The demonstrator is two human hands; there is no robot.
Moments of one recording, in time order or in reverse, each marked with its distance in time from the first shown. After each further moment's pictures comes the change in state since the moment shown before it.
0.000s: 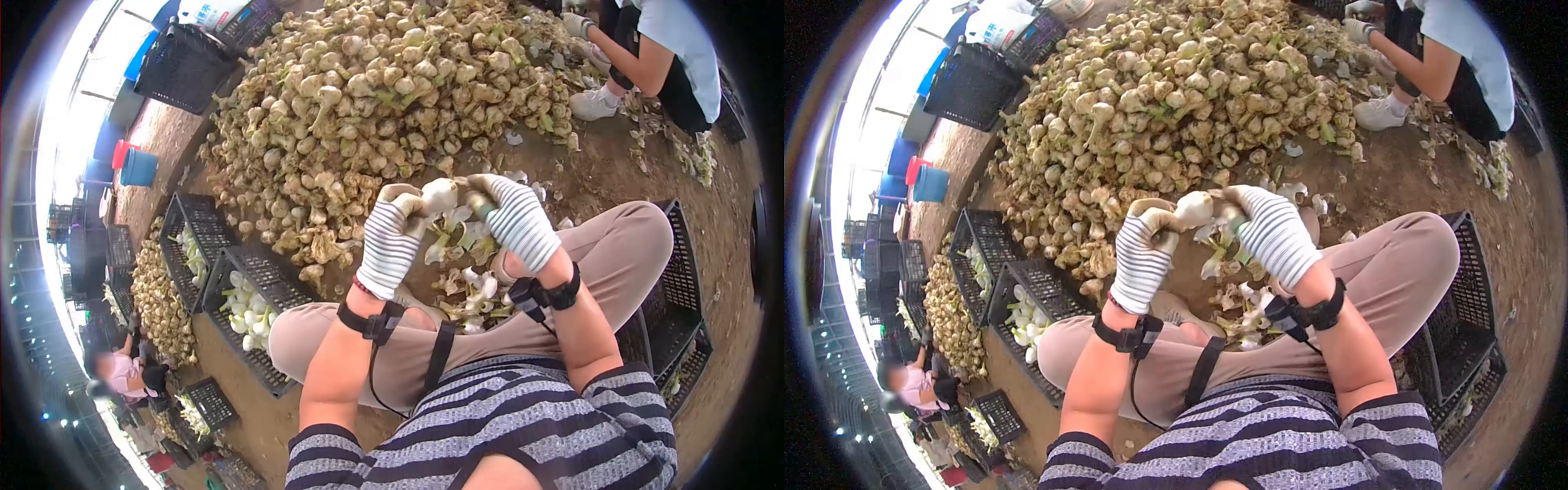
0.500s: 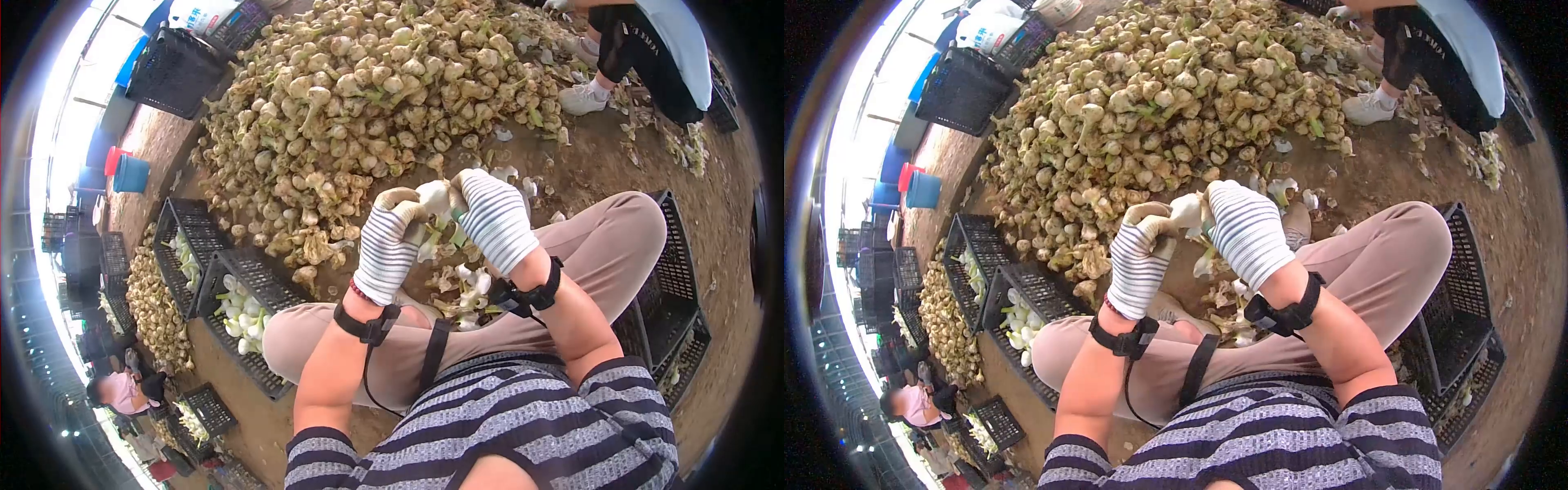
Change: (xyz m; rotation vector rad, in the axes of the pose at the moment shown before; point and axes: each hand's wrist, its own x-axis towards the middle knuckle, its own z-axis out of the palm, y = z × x) left_hand -0.009 0.006 0.003 0.134 -0.014 0.119; right_hand 0.000 -0.013 0.018 -0.499 0.126 -0.197
